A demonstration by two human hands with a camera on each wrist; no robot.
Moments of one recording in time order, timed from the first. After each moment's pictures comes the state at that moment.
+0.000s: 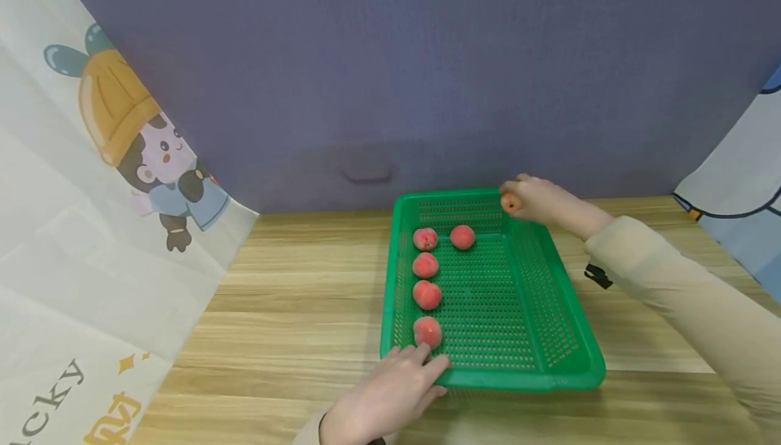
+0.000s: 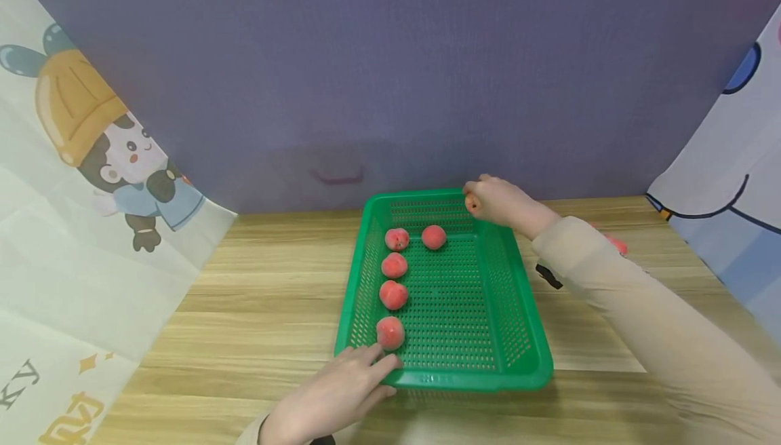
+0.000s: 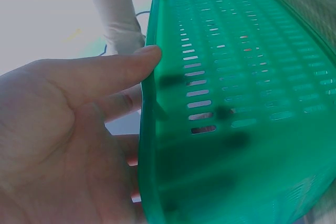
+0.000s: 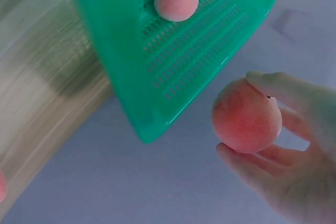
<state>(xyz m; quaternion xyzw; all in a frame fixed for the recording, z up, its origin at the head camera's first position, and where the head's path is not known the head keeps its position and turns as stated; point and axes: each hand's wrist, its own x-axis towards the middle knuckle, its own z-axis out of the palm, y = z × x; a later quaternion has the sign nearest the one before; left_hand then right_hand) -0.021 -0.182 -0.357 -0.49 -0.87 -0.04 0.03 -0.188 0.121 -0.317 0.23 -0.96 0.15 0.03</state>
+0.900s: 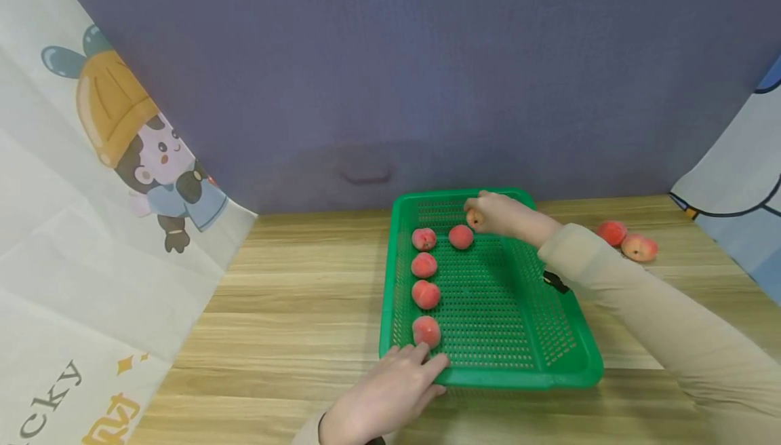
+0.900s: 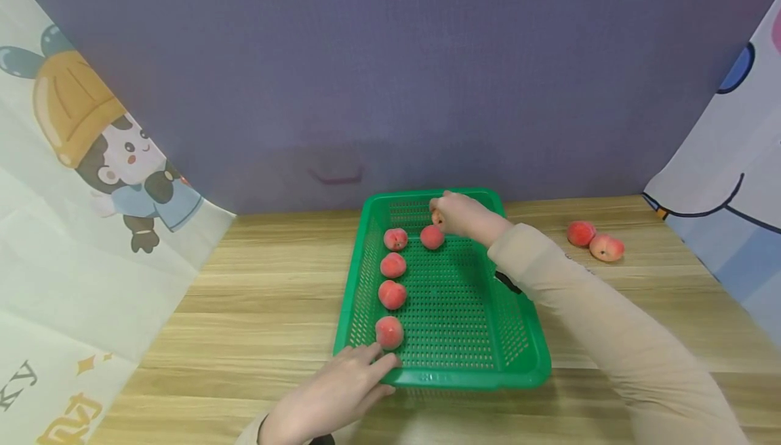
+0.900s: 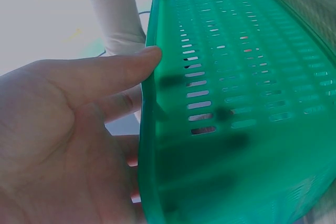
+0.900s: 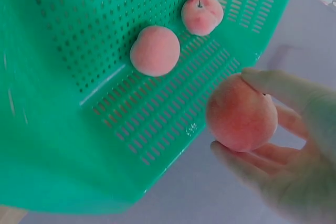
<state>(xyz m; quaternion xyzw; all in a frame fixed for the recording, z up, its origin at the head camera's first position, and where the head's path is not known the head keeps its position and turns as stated) -0.021 -0.182 -0.358 -0.49 -0.87 -0.05 0.04 -0.196 0.071 -0.333 0.26 -0.95 0.19 -0.02</state>
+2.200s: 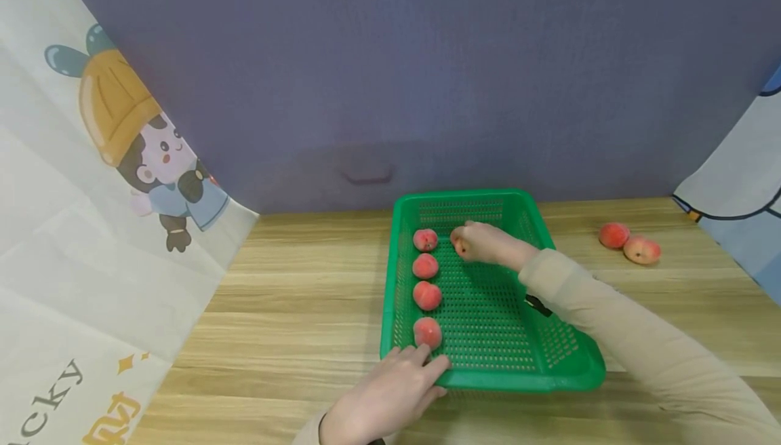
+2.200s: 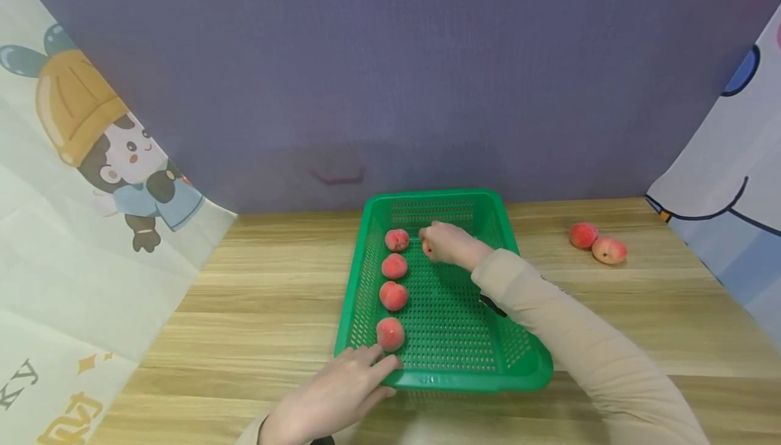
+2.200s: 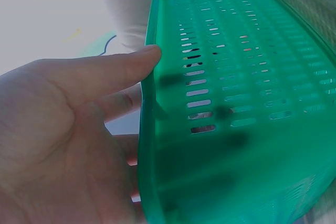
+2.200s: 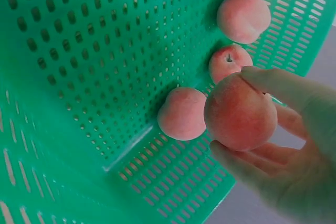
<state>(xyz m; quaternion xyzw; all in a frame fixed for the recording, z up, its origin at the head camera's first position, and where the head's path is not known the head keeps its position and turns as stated) -0.022 -0.182 -0.358 -0.50 -0.87 -0.04 0.04 -0.191 0.045 -0.375 0.28 -0.93 0.22 -0.07</state>
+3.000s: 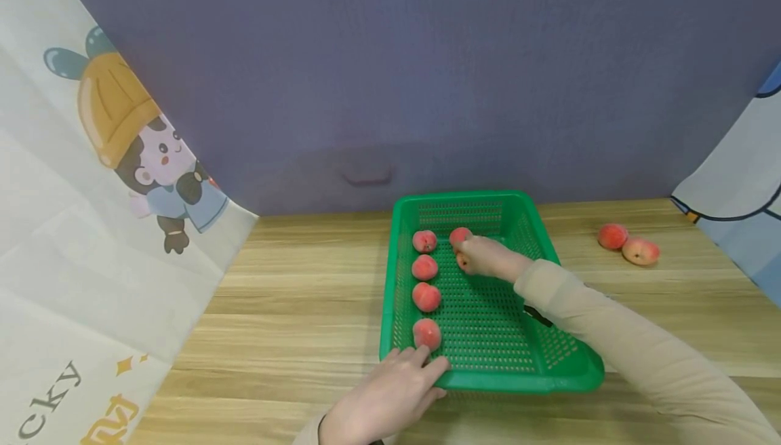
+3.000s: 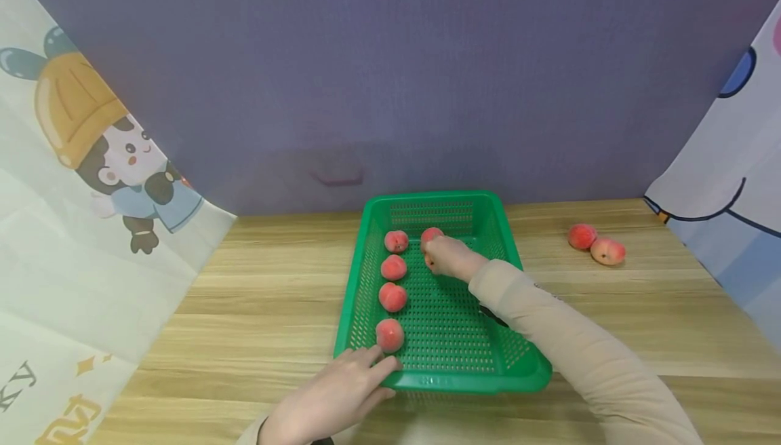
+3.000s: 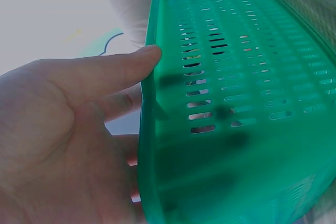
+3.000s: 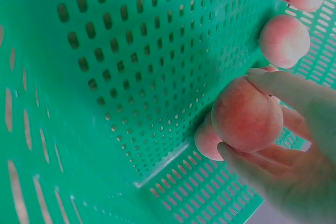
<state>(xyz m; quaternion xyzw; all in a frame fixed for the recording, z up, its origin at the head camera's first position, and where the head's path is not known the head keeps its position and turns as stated) -0.022 -0.181 -0.360 -0.49 -0.87 -0.04 0.02 -0.187 0.044 -0.403 0.28 -0.94 0.17 -0.04</state>
